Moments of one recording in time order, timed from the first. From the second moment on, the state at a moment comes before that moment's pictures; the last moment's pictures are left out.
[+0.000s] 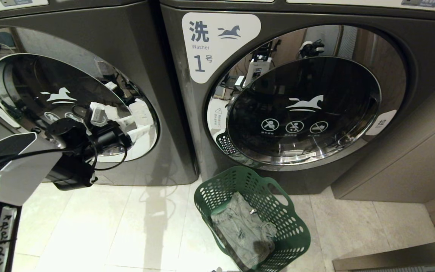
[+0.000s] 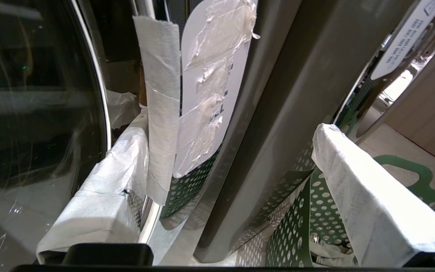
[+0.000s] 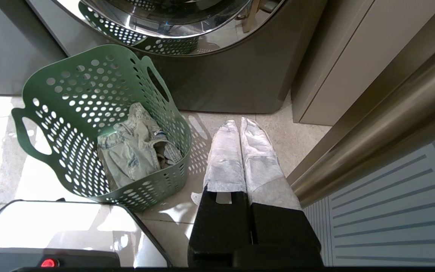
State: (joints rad) left arm 0.00 2.43 -1.41 -1.38 -1.08 -0.20; right arm 0.00 0.00 0.00 0.00 0.02 -0.01
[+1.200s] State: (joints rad) left arm 0.00 2.43 -1.38 -1.46 -1.12 -0.19; right arm 0.00 0.00 0.00 0.00 0.02 -0.01
